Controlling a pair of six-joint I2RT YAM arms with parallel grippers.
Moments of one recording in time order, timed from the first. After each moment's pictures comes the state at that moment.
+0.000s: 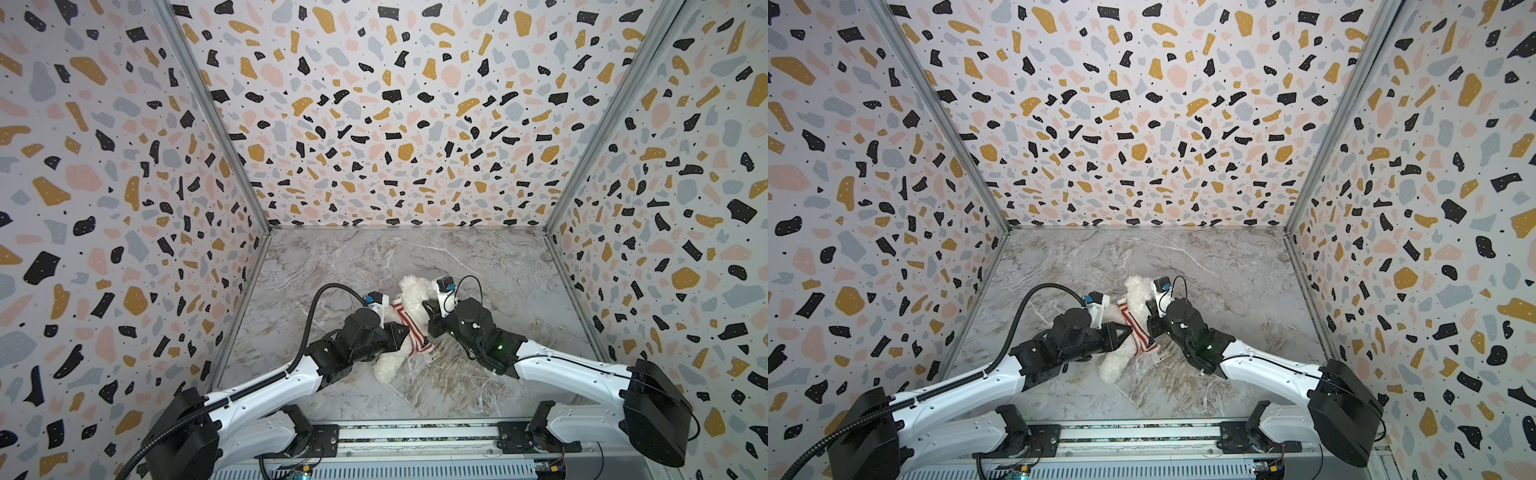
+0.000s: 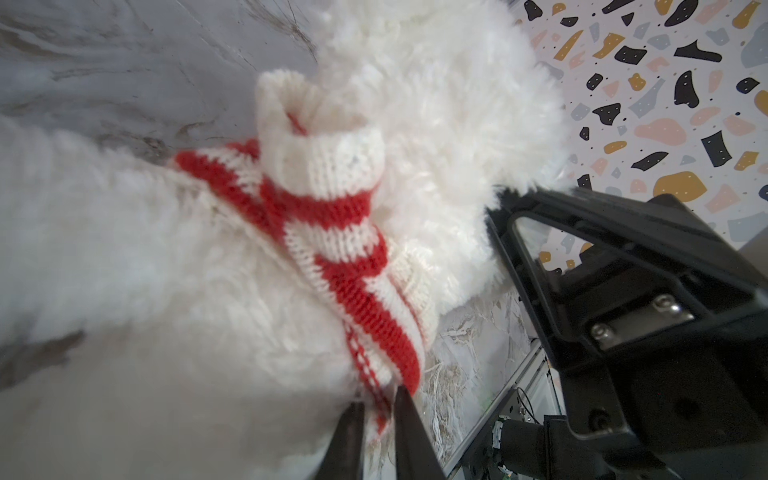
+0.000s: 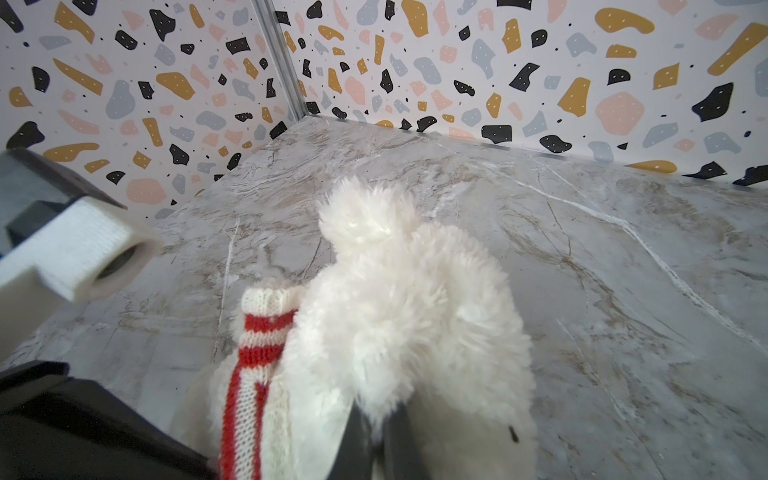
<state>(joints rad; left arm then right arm) -0.83 1.09 0.58 0.01 0.12 -0.87 0.91 1.24 0.67 0.24 0.20 0.25</state>
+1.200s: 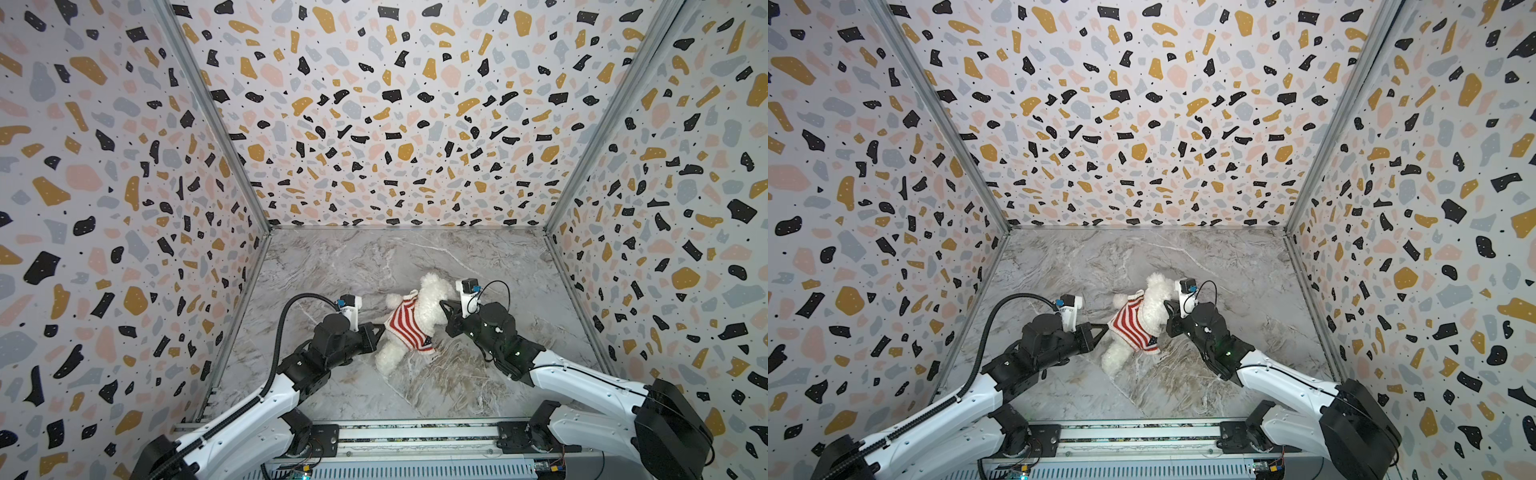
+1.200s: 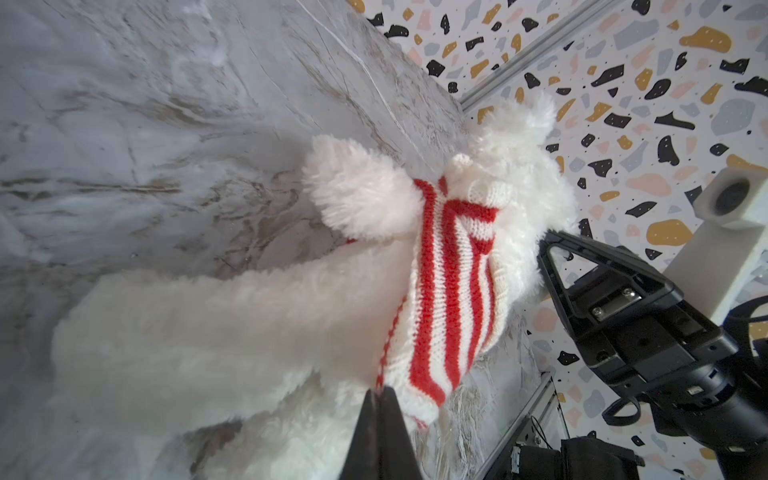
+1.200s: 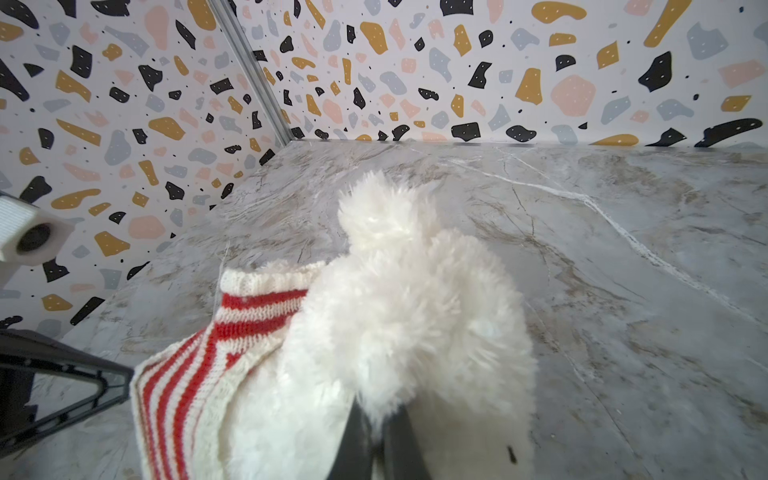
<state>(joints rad) -0.62 0.82 0.41 -0.03 0.18 -0.84 0.74 1.09 0.48 0.36 0.09 0.30</state>
